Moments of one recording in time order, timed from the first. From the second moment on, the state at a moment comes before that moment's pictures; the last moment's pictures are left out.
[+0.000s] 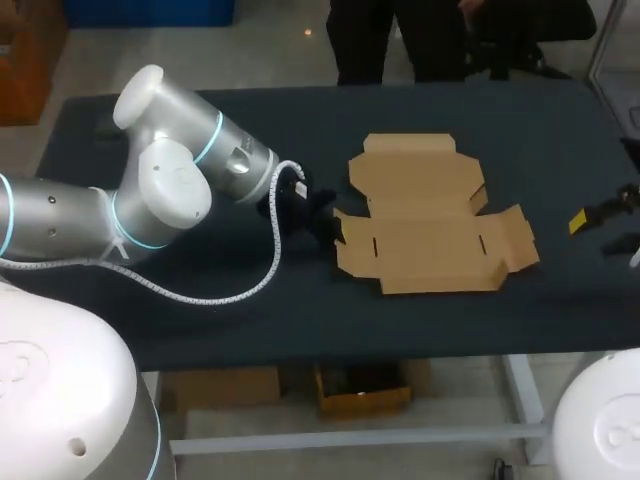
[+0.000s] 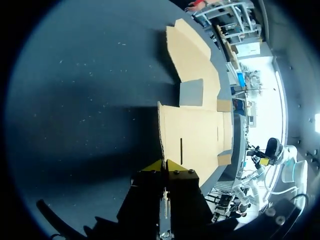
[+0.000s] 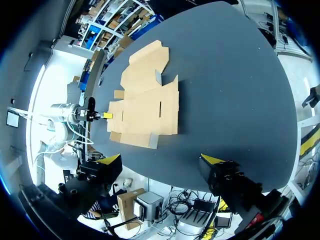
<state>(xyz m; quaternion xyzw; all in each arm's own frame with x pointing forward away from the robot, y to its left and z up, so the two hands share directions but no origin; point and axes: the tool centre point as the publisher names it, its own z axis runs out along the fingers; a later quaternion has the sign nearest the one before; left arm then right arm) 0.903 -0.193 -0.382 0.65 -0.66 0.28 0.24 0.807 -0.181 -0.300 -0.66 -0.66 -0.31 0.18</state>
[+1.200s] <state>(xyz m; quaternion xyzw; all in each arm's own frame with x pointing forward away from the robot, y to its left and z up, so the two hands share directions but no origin) 0.881 -0.077 -0.380 0.67 -0.66 0.28 0.22 0.812 -0.168 -0.298 -0.66 -0.66 -0.31 0.18</state>
